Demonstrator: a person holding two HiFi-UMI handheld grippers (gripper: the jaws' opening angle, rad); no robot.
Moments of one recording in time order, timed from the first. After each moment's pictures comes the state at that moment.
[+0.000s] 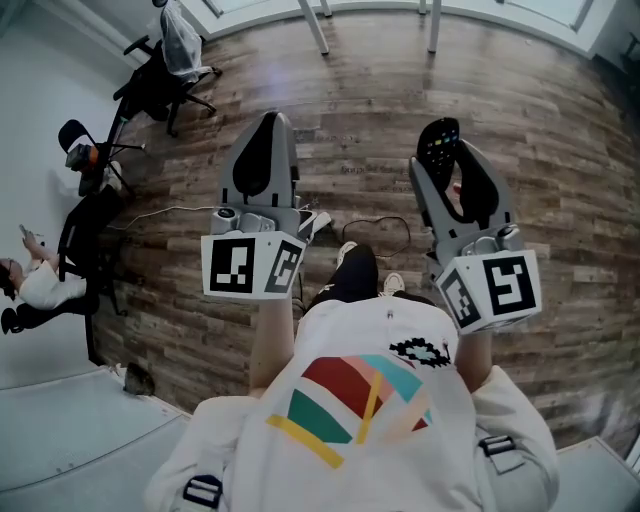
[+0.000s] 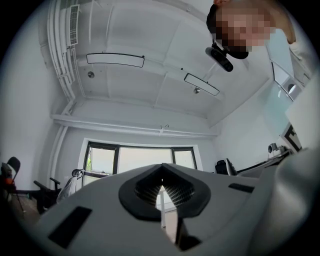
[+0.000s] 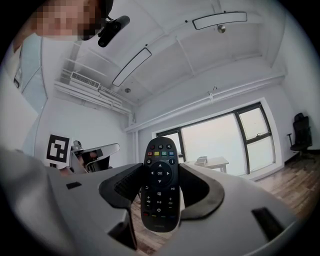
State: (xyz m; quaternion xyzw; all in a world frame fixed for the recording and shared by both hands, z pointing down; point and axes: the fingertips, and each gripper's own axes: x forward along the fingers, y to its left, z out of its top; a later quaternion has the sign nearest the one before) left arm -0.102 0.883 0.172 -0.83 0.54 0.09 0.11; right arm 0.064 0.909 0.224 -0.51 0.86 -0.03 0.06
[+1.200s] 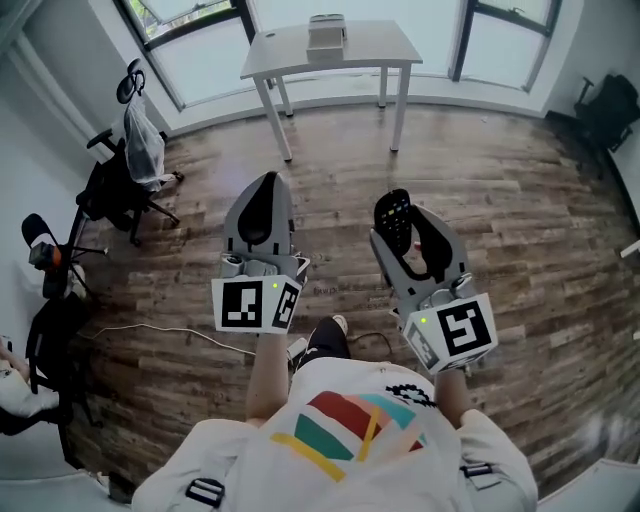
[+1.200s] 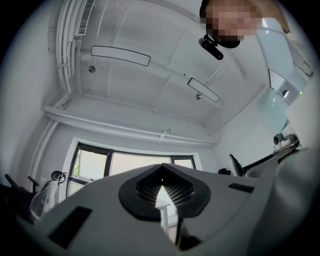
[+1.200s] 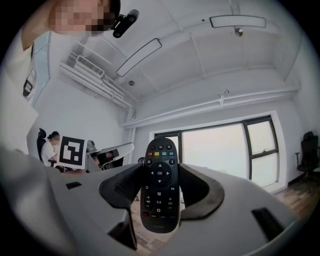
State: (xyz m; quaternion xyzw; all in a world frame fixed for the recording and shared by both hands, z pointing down) left arm -0.128 0.630 0.166 -0.84 0.50 0.14 0.14; right arm 0.008 0.689 0.210 -0.53 0.85 0.04 0.03
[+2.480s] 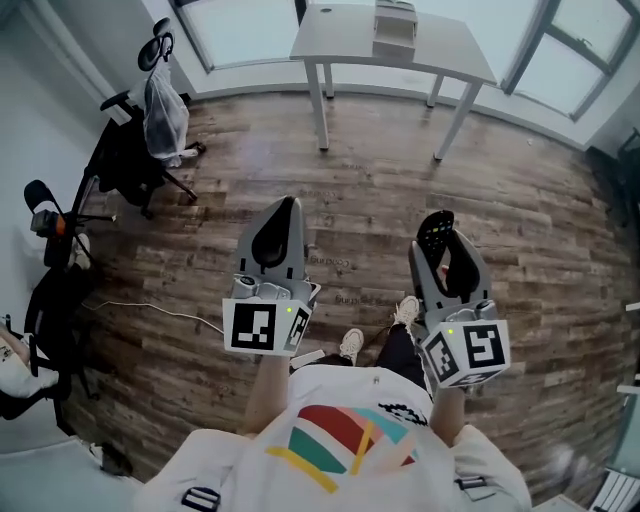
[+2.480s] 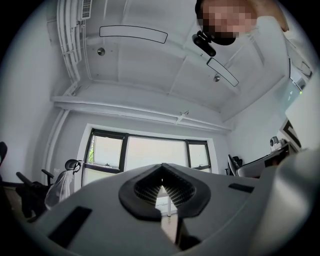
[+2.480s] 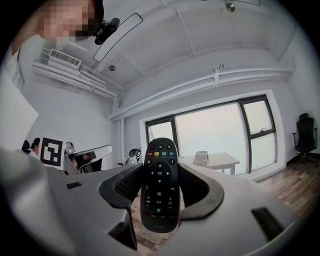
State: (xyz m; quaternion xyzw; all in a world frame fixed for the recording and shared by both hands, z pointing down) left arm -0.240 0.456 0.191 -0.83 0.55 0.08 0.07; right arm -0.054 0.488 0.231 -0.56 0.83 -0.06 0.01
